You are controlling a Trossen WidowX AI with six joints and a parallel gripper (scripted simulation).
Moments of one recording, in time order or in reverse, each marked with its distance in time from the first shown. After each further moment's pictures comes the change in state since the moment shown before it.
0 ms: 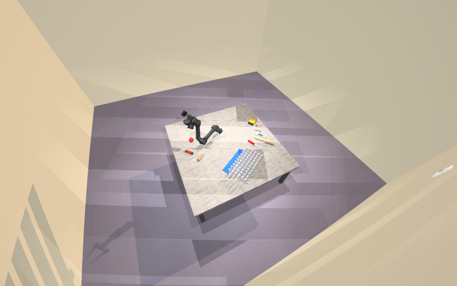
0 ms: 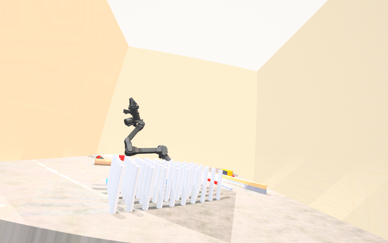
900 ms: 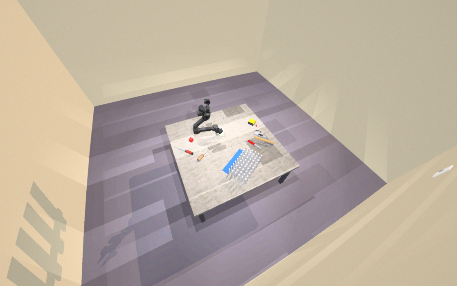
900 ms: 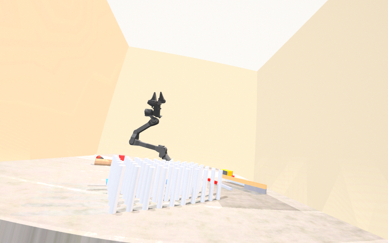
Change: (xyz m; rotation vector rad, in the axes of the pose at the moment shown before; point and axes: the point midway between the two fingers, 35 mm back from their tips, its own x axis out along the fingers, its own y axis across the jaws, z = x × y) arm 0.001 -0.123 -0.190 -0.902 0.336 -0.132
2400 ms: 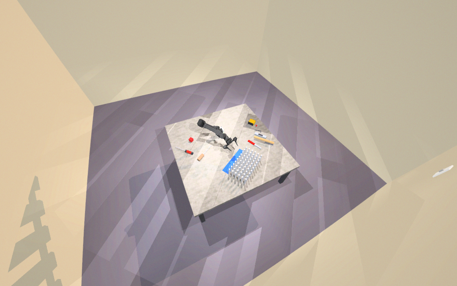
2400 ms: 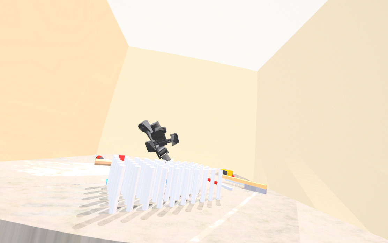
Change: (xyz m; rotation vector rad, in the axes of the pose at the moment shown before) arm -0.198 -0.383 -0.288 -0.523 1.177 -0.867
